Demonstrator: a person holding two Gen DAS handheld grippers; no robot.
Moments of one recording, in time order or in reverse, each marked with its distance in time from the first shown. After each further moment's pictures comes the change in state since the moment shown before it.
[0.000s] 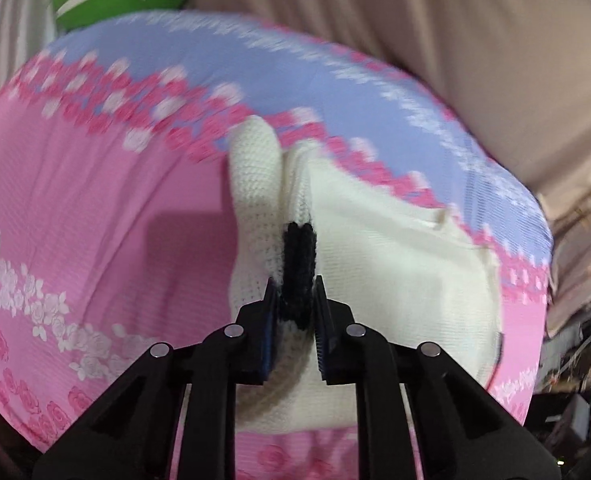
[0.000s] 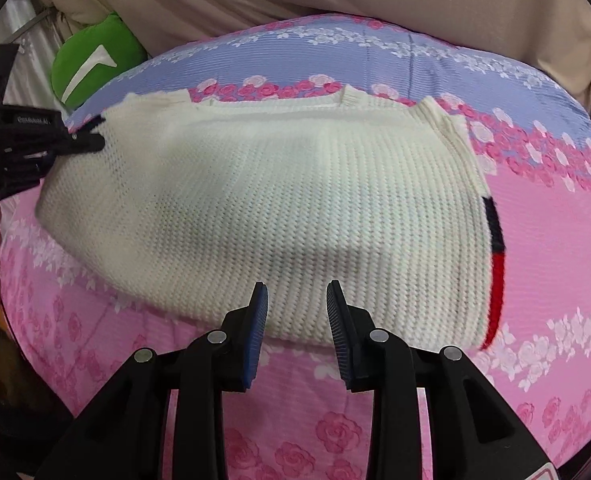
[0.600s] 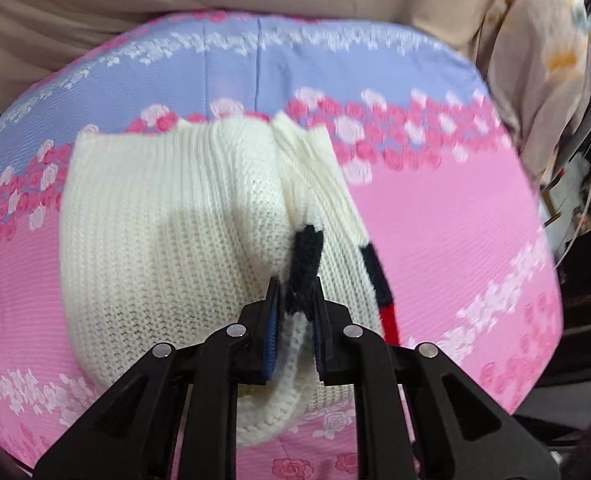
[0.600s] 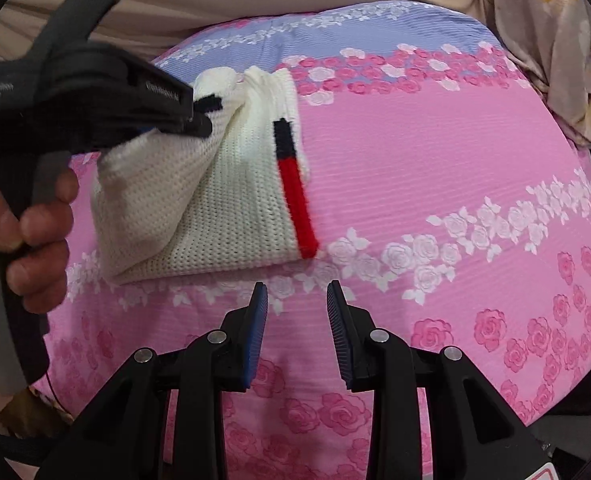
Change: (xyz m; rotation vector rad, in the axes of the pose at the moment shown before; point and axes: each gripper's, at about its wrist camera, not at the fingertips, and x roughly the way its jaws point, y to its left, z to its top) left arm 0.091 -0.258 -0.098 0.517 0.155 -0.013; right arm -0.050 -0.130 -0.072 0.257 -0.018 -0.064
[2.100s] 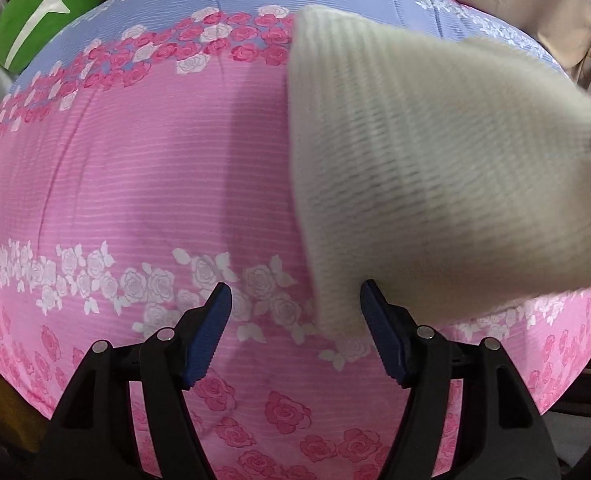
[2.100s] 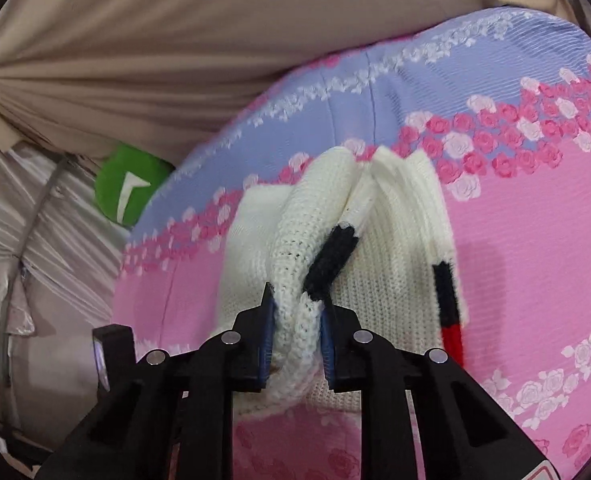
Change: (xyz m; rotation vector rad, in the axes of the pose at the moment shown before) left arm -0.024 0.148 -0.098 -0.254 0.113 0.180; right arm 0.010 0.027 0.119 0.073 -0.039 0.445
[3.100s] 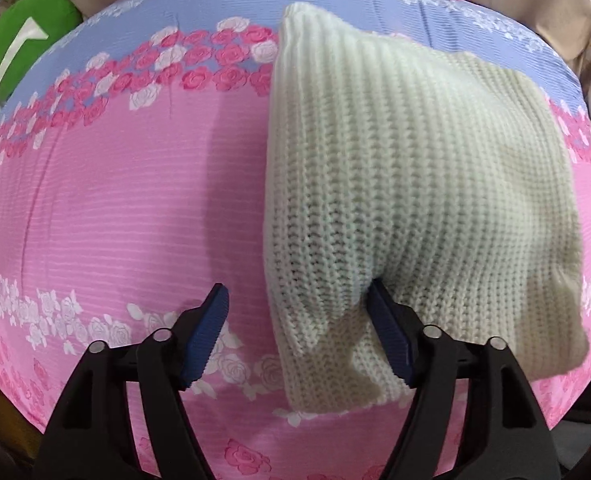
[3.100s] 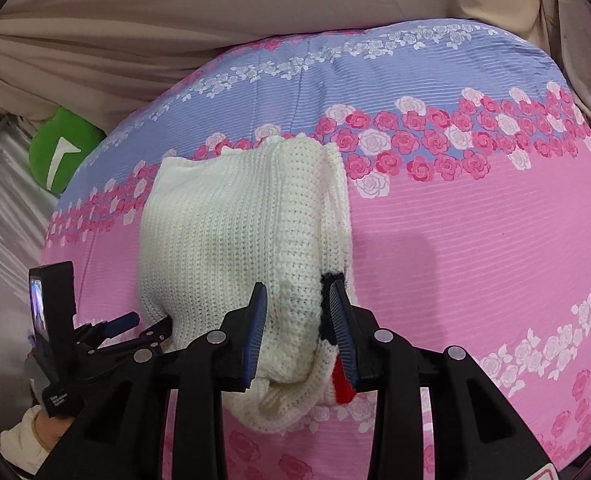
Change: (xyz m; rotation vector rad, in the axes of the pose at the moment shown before) left arm 0.025 -0.038 0.030 0.026 -0.019 0.016; right arm 0.003 -0.024 0.020 -0.094 0.098 -0.277
